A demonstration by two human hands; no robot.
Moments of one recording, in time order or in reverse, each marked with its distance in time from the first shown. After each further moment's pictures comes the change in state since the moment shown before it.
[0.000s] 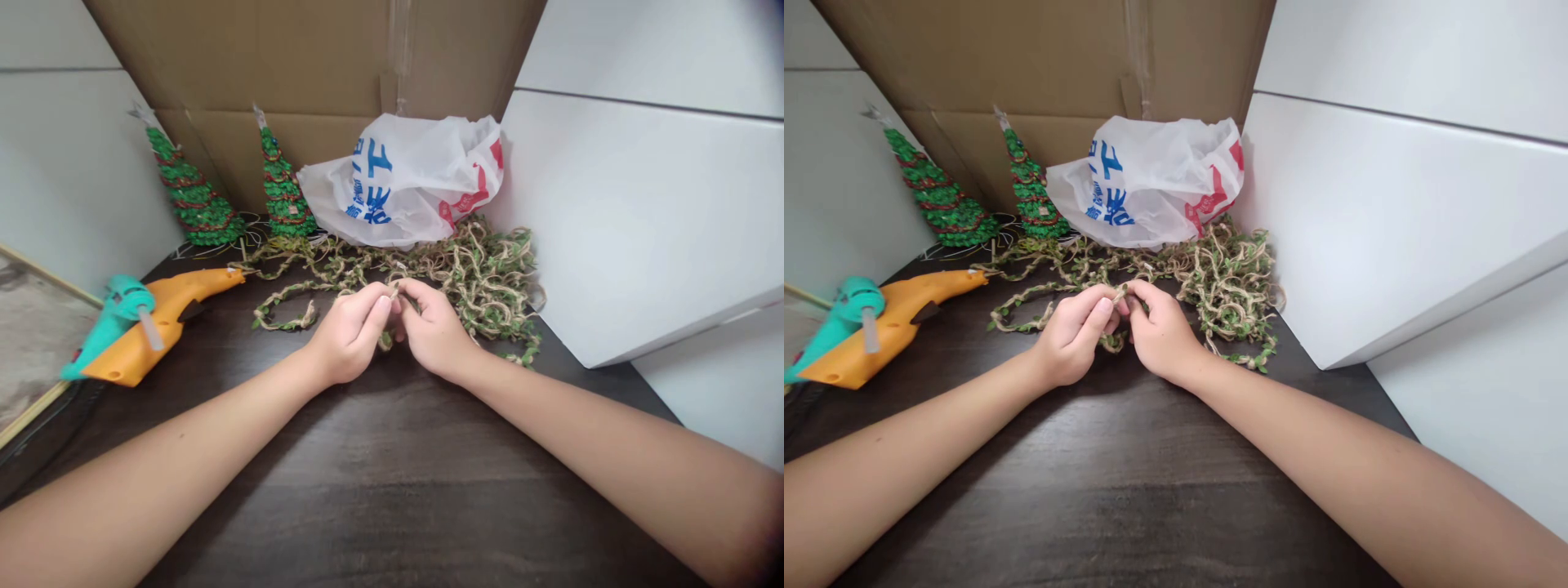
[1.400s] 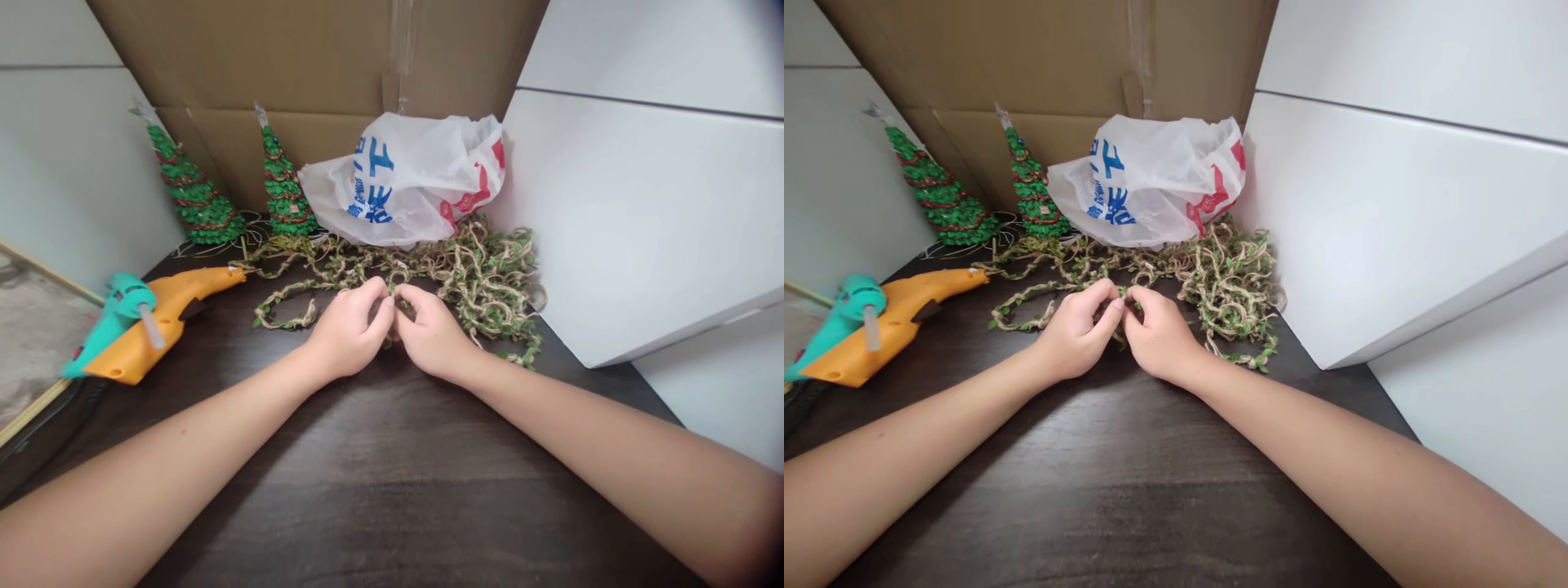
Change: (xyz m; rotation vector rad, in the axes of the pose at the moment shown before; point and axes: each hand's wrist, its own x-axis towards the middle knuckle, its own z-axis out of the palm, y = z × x) left_hand 0.003 -0.007 0.001 0.255 -0.017 -0.173; right_hand -0.001 -0.002 0.000 -0.185 -0.028 0.027
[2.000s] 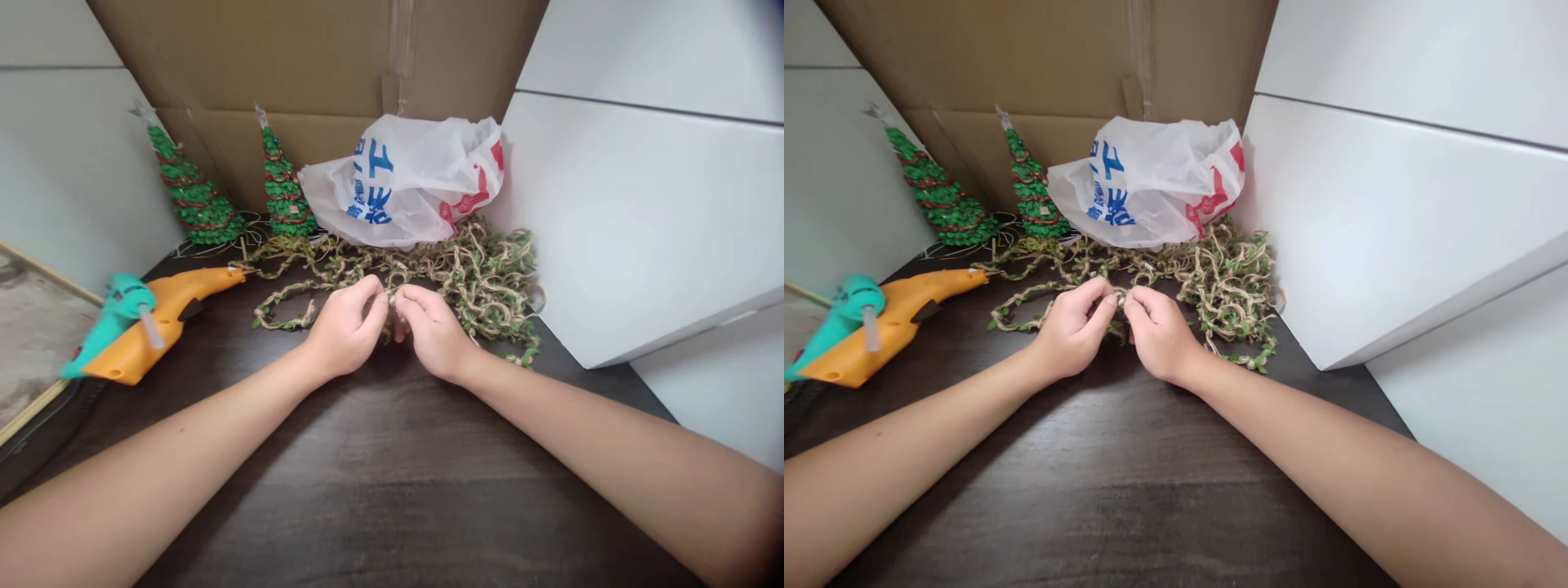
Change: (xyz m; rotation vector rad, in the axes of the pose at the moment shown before) left_hand 0.001 0.001 -0.002 -0.038 0.085 0.018; right_hand -0.001 -0.002 -0.002 0.170 -0.012 0.031
